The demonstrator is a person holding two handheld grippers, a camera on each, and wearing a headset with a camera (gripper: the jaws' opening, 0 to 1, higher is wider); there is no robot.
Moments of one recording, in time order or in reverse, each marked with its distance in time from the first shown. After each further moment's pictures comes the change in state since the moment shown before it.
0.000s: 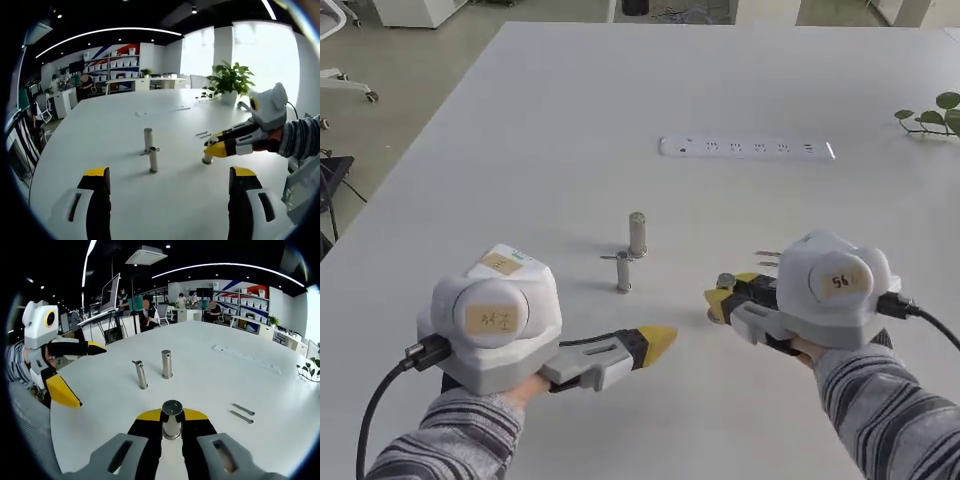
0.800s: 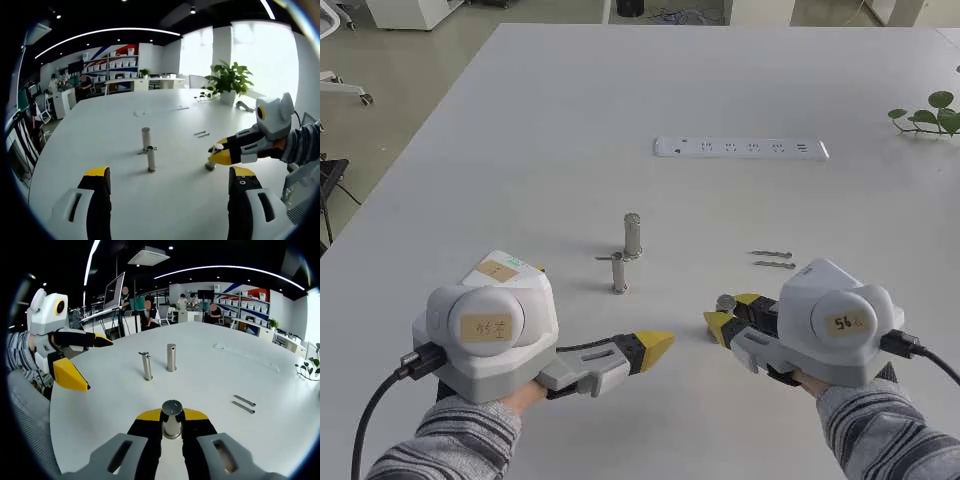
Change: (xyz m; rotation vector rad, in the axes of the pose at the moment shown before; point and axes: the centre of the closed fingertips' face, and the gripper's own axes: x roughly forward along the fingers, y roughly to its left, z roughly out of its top) left arm 0.000 -0.004 -0.001 -0.001 -0.003 -0.010; right arm -0.009 0.009 -0.016 -0.033 -0.020 -0.004
